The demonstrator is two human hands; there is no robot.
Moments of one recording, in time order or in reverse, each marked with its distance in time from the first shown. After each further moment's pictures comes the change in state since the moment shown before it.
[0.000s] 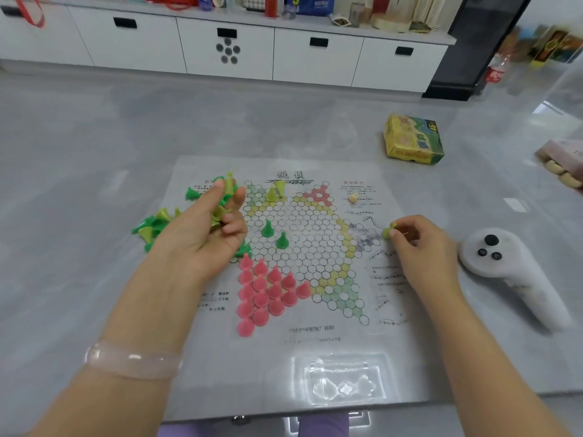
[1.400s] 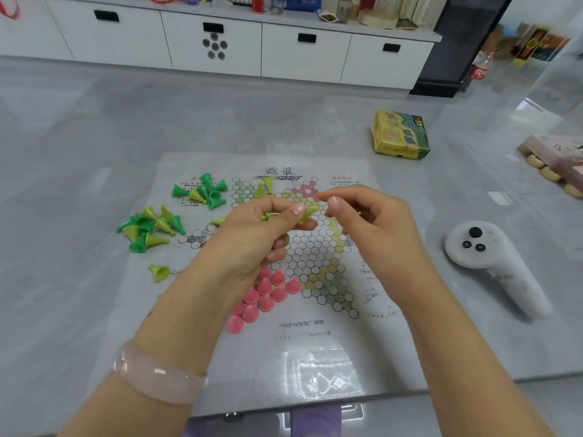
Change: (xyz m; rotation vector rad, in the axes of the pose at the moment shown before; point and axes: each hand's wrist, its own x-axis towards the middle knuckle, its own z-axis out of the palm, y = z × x) left_hand -0.024 -0.041 0.026 0.746 -0.279 0.149; right_hand -0.032 -0.086 -0.008 0.477 -0.347 -0.229
